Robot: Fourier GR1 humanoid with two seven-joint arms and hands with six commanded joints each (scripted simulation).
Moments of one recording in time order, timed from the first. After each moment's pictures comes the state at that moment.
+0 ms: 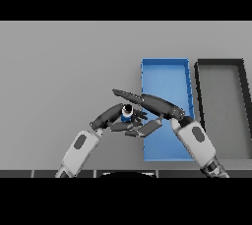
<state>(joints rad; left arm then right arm) -0.25 0.02 -0.43 -1.53 -0.02 -0.36 -0.07 -0.44 -0.27 0.35 -1.84 -0.22 0.55 0.27</state>
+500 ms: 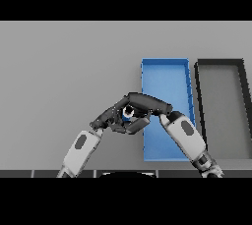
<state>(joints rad) -0.24 -0.01 -0.41 -1.52 -0.04 -0.38 -0.06 -0.54 -0.20 0.38 -1.75 -0.22 0.58 0.28</state>
